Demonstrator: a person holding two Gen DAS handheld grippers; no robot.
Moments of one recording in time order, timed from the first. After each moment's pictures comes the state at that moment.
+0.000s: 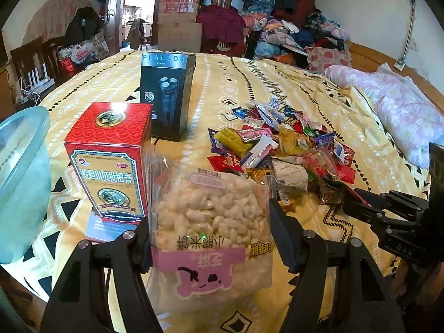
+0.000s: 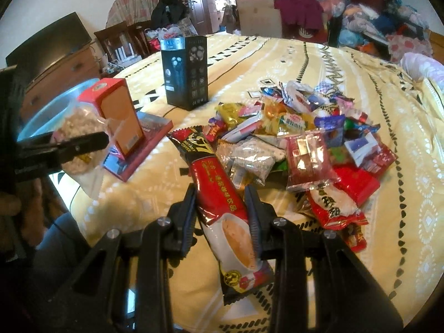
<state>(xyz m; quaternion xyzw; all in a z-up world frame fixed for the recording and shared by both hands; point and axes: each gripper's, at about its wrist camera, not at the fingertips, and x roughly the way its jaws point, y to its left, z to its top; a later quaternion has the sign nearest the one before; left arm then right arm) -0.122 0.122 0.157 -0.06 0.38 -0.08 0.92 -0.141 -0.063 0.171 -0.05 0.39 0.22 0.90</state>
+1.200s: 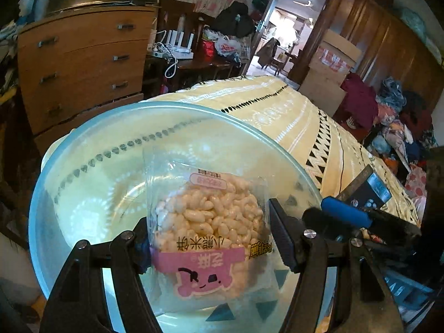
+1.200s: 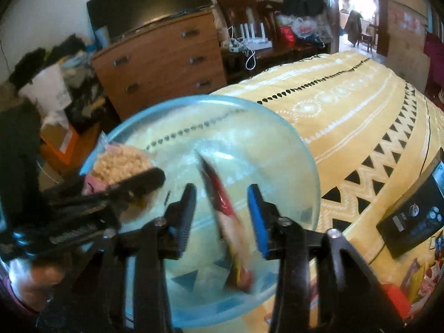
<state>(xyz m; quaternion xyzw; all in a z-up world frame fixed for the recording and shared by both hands) -0.150 0.483 0.192 -0.25 0.31 0.20 0.89 -0.070 0.349 0.229 -0.14 0.38 0.47 0.78</state>
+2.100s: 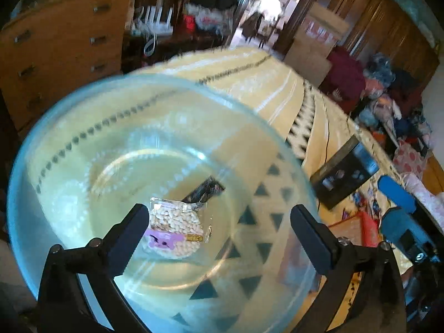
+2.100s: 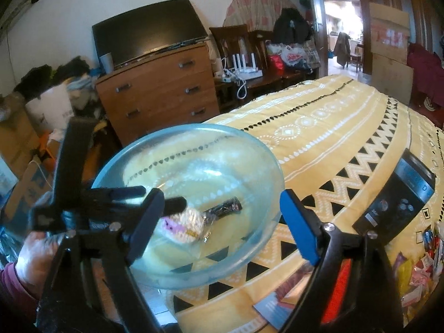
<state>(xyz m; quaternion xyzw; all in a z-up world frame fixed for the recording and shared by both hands) -0.132 0.467 0.194 -0.25 0.37 0.14 0.88 -0.093 0.294 0.259 -0.10 0.31 0.47 0.82</state>
